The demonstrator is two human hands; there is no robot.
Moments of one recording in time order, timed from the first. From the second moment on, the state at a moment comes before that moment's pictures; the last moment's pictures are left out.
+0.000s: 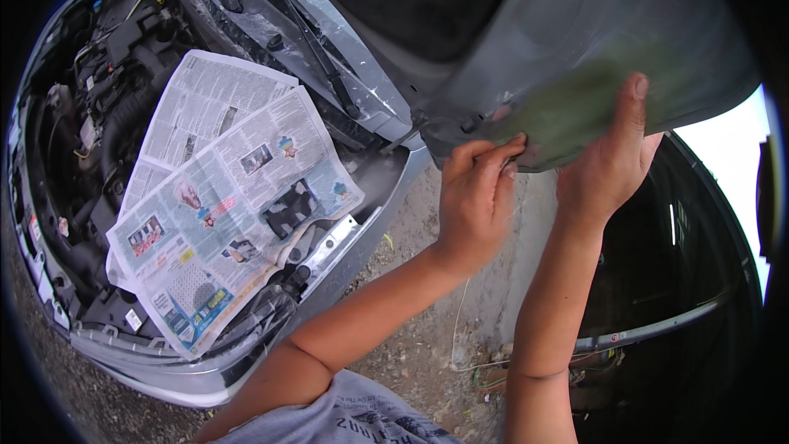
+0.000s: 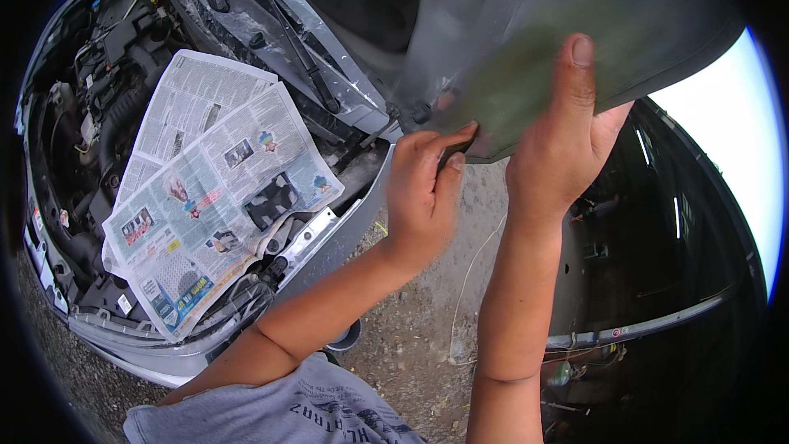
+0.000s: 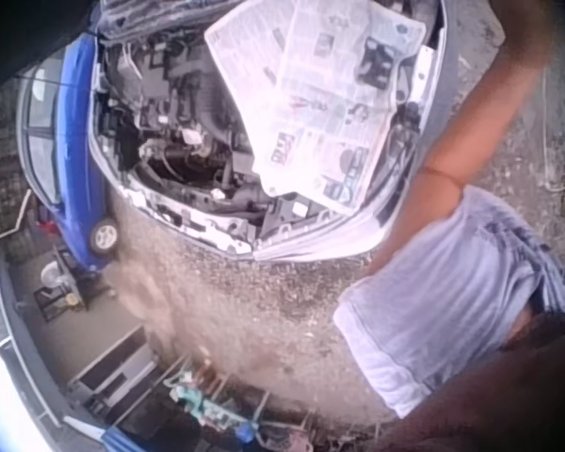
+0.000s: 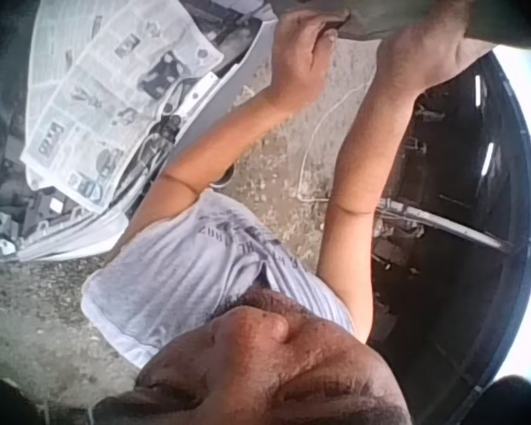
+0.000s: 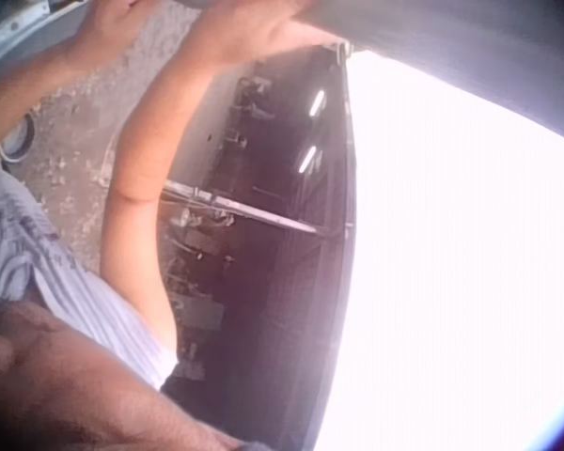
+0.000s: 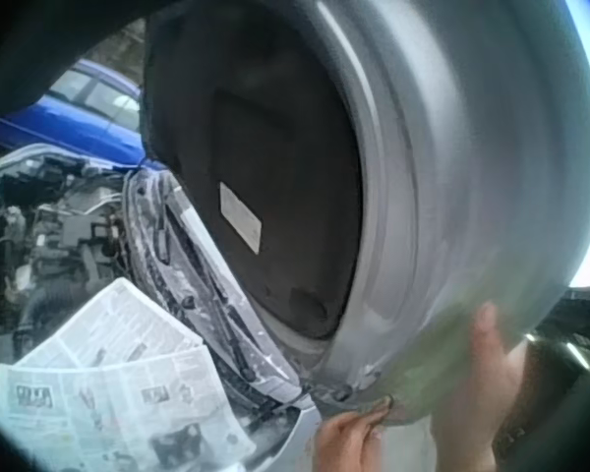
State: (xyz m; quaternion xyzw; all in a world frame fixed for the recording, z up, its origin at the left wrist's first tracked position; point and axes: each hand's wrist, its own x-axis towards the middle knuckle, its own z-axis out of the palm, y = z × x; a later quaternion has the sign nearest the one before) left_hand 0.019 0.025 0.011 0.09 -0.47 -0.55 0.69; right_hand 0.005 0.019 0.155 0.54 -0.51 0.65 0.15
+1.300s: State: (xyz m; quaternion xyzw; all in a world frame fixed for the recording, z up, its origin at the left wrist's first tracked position) left_hand 0.018 0.024 0.003 0.11 -0.48 -0.55 0.67; right_hand -0.004 0.014 0.155 0.58 -0.47 0.63 0.19
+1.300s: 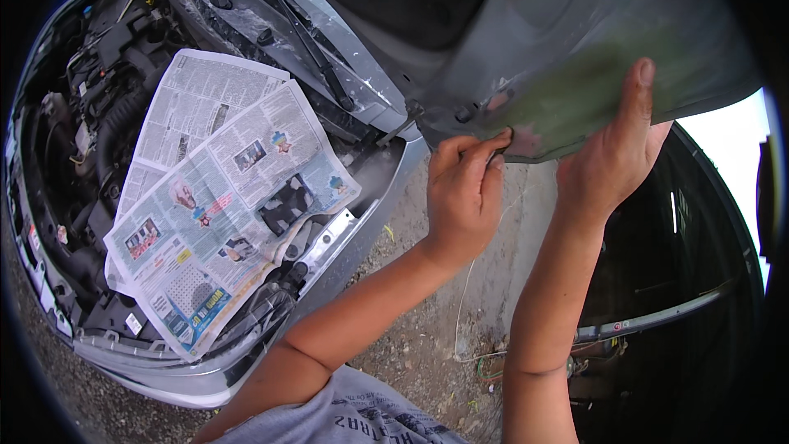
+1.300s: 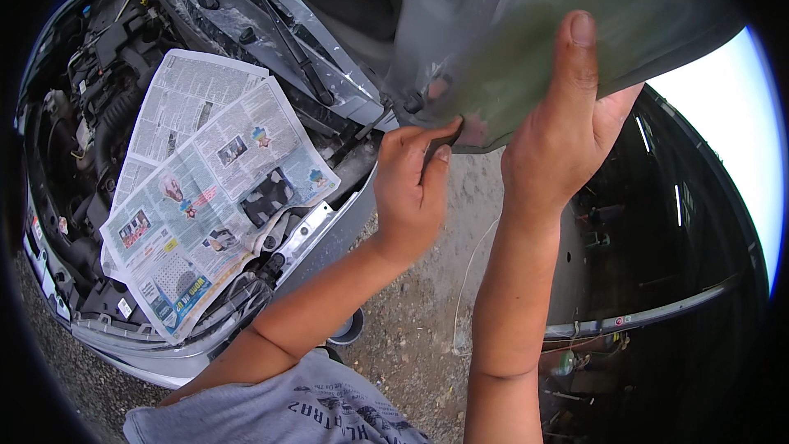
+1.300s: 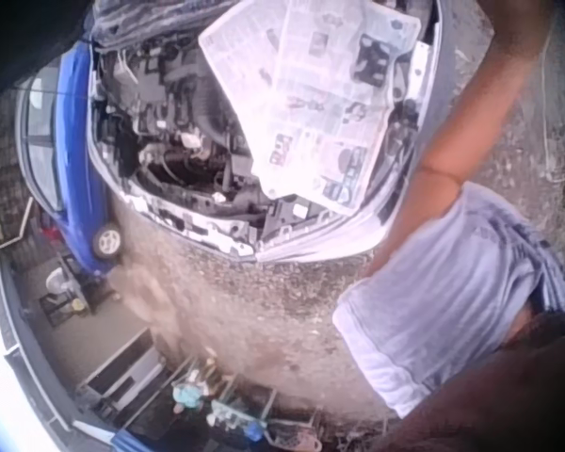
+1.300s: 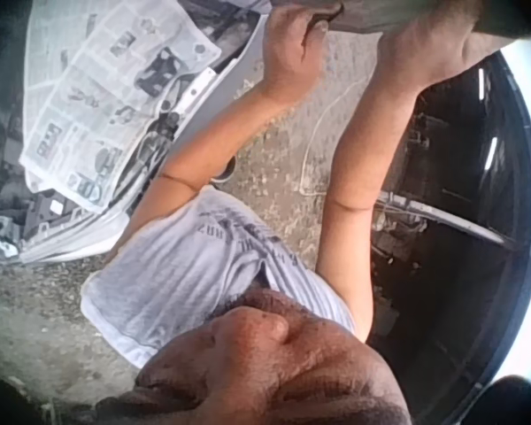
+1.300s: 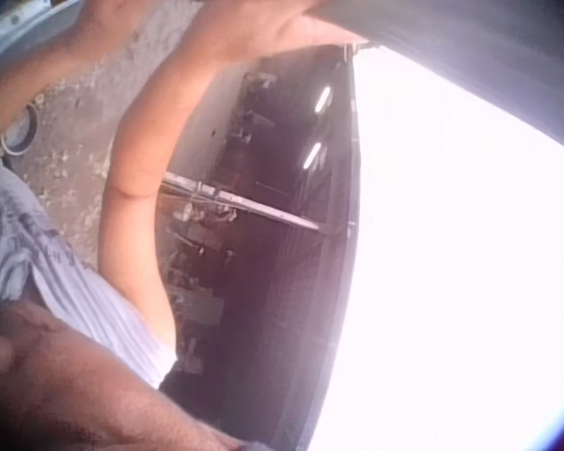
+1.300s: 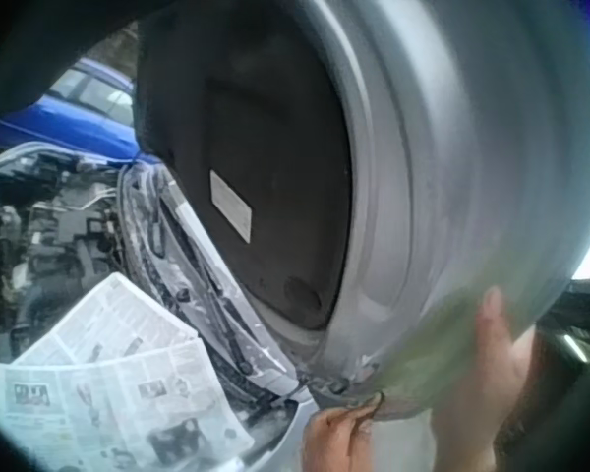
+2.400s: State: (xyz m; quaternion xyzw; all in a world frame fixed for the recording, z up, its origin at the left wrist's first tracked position) left_hand 0.003 0.010 -0.009 0.04 -0.46 -0.53 0.71; right_hand 0.000 0.008 0.153 0.57 -0.47 0.63 0.24
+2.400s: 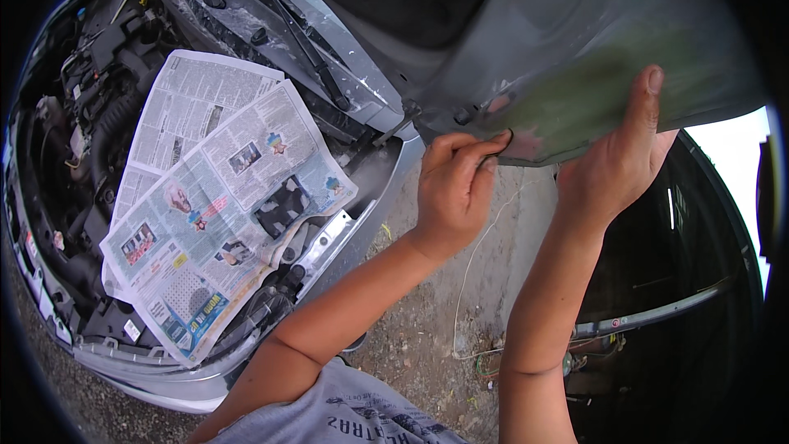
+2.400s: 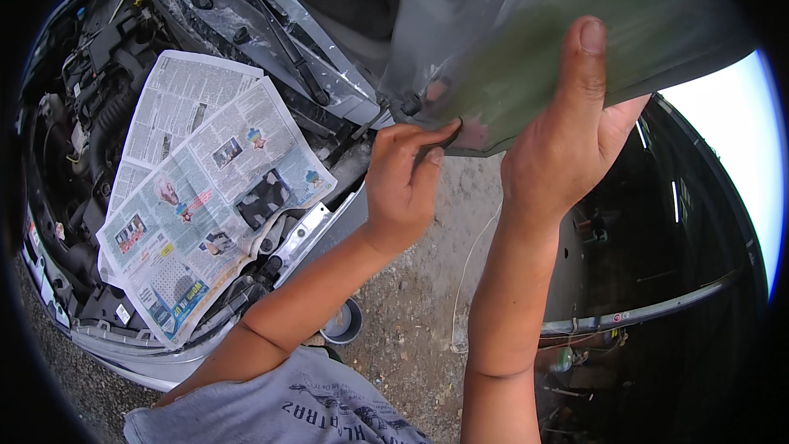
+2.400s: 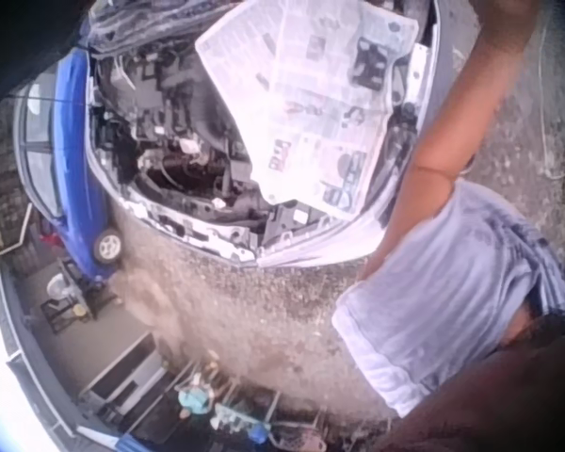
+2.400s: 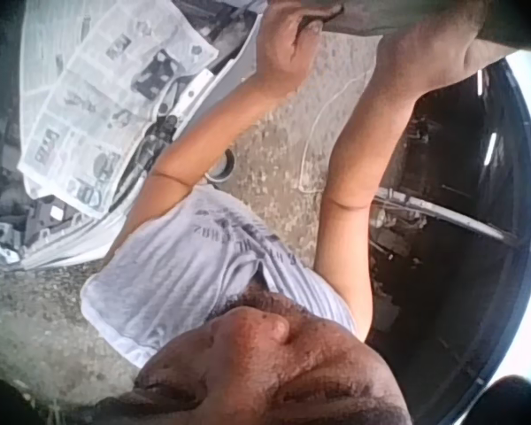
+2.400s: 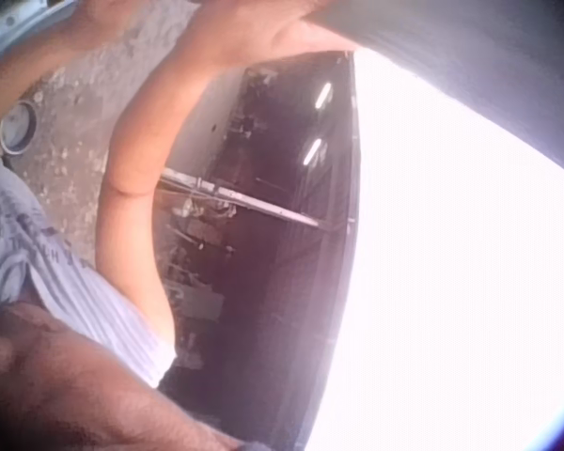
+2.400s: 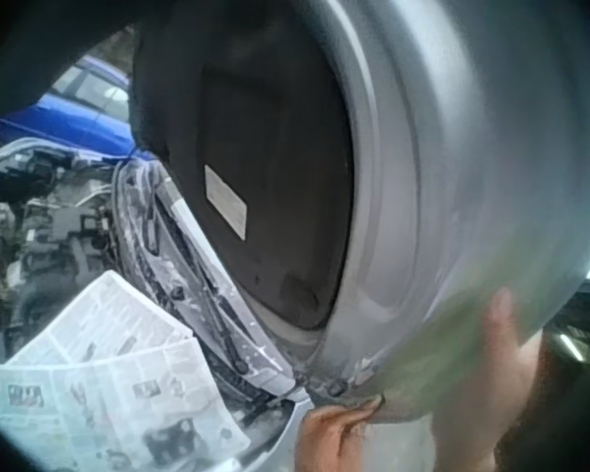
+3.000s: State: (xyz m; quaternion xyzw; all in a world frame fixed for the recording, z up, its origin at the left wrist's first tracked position) left_hand 0.021 0.018 0.012 0.12 -0.50 -0.49 0.71; right_hand 0.000 0.014 0.151 0.56 -0.48 0.64 0.21
